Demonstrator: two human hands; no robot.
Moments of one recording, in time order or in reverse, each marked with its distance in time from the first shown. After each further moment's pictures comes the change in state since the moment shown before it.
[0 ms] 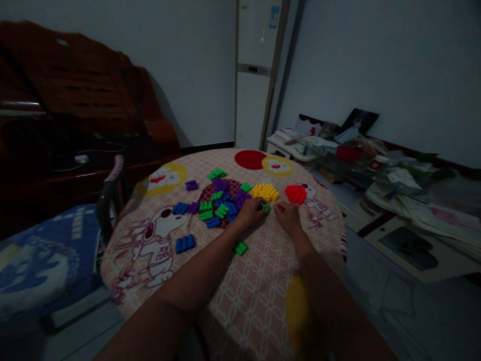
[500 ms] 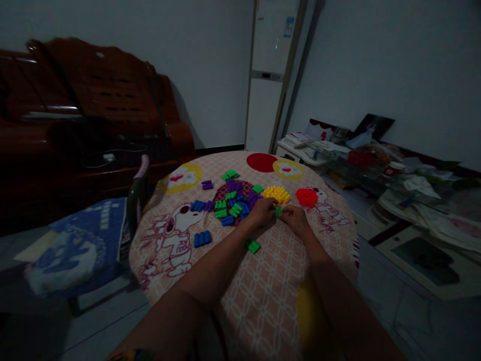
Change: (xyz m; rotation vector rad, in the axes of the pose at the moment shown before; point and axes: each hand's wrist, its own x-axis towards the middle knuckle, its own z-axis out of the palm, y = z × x) left_hand -0.001 -0.002 -0.007 -0.012 -0.003 0.062; right_hand 0.000 -0.006 0.004 0.391 -0.143 0.140
